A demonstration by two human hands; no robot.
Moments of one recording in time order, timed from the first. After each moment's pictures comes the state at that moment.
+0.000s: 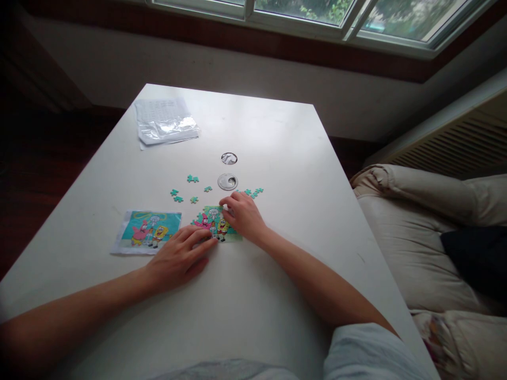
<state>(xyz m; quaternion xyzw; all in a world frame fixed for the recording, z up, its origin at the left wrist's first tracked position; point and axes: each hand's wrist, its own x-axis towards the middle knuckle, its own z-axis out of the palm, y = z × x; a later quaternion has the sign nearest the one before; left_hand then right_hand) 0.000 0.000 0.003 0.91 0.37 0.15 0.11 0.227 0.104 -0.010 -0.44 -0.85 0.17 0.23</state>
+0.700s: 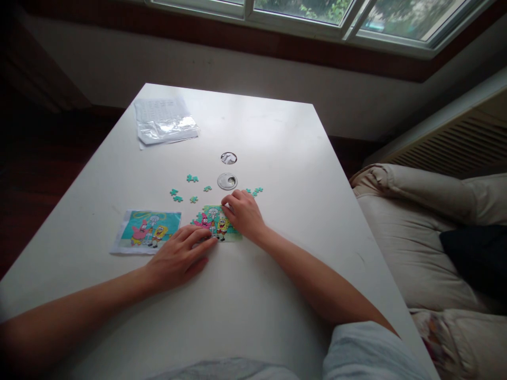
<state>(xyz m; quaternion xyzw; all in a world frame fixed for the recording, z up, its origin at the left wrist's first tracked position) 0.000 0.000 0.002 0.91 0.37 0.16 0.12 0.227 0.106 -0.017 -0.46 -0.85 0.14 0.24</state>
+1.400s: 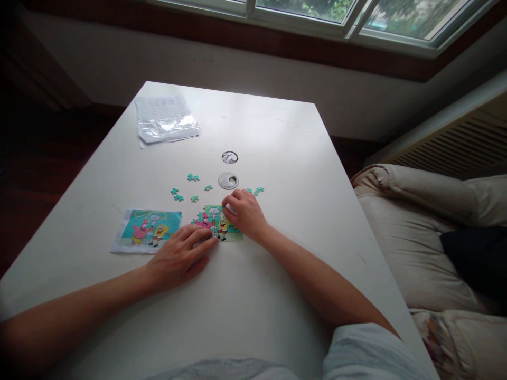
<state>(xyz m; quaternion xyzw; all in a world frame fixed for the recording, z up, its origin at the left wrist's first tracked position) 0.000 0.000 0.001 0.91 0.37 0.15 0.11 0.230 0.107 -0.013 -0.43 -0.86 0.14 0.23</state>
